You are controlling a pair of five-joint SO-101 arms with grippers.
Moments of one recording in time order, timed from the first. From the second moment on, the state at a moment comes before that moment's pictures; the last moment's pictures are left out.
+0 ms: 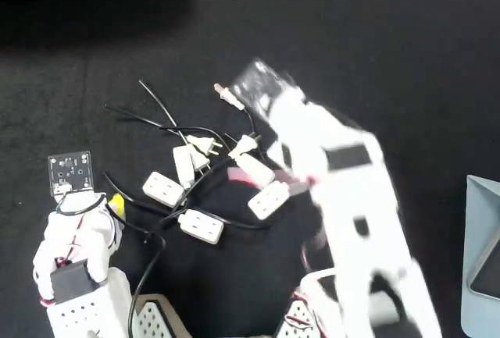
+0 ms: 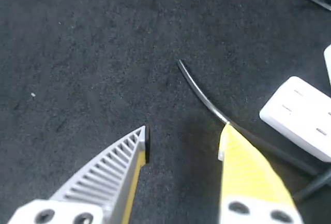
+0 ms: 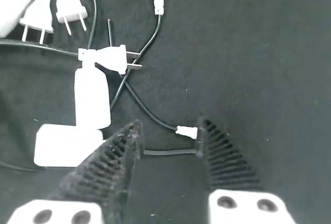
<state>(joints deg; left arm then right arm) -26.0 -104.1 89.8 70.1 -12.4 -12.6 -29.3 32.6 64.9 39.0</state>
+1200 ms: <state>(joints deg) -26.0 -104.1 89.8 70.1 -12.4 -24.5 14.2 5.9 62.6 43.6</state>
